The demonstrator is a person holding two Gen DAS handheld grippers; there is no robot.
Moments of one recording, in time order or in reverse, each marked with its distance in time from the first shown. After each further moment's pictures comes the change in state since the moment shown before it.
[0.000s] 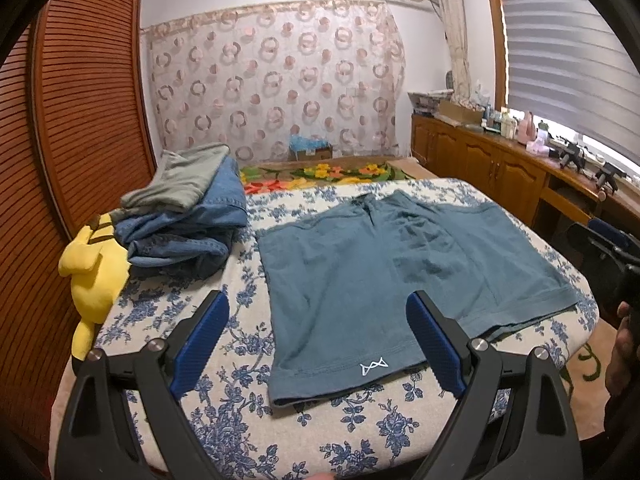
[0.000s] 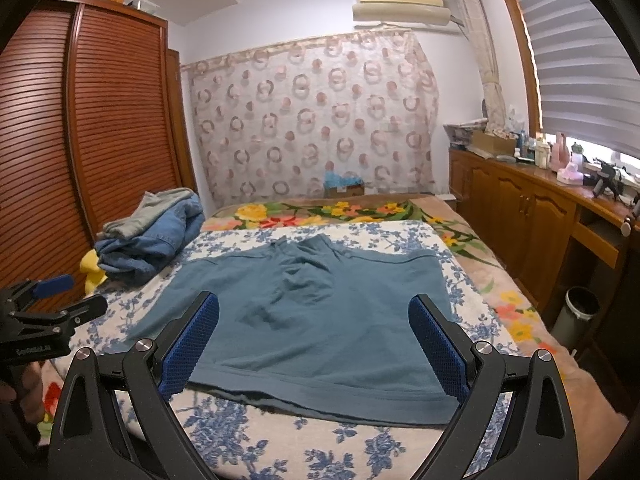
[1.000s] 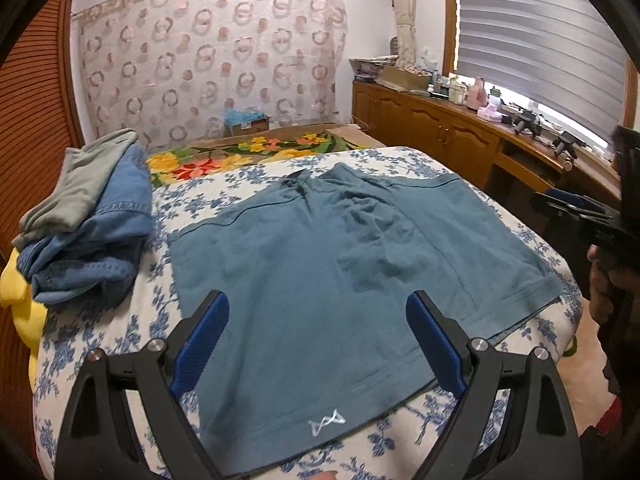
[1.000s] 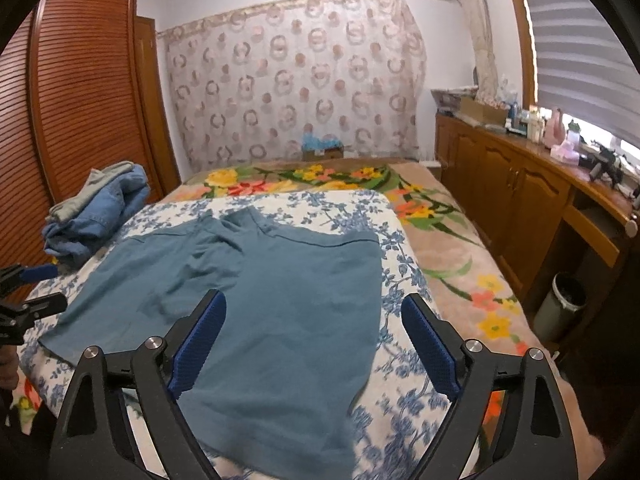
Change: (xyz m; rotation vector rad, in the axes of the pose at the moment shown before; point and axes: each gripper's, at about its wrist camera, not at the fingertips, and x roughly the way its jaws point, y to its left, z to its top) left arm 0.074 -0.026 0.027 0.096 0.130 -0.225; right arm 0.069 -0.107 0.017 0.001 0.162 -0.036
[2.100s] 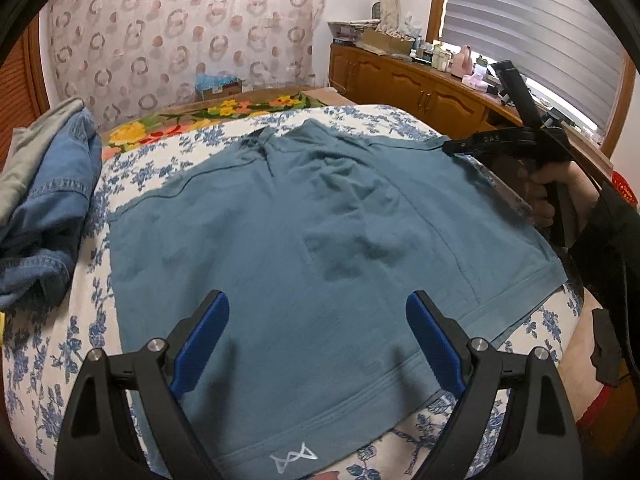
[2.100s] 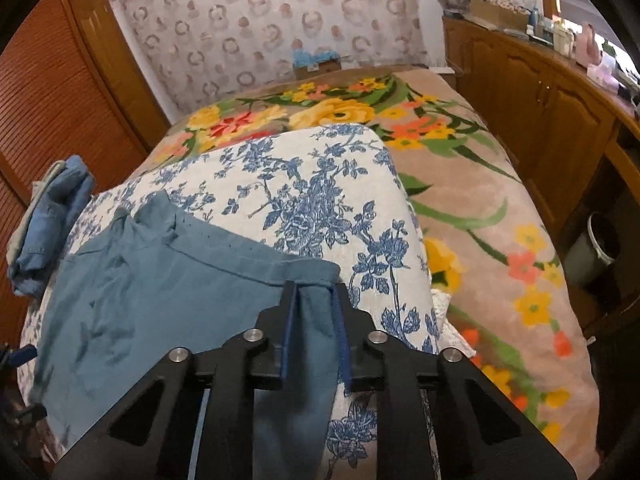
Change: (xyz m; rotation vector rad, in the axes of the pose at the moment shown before) left arm 0.055 -0.010 0.001 0.008 0.147 -0.084; right arm 0.160 -0.080 0.046 0.121 0.339 0.082
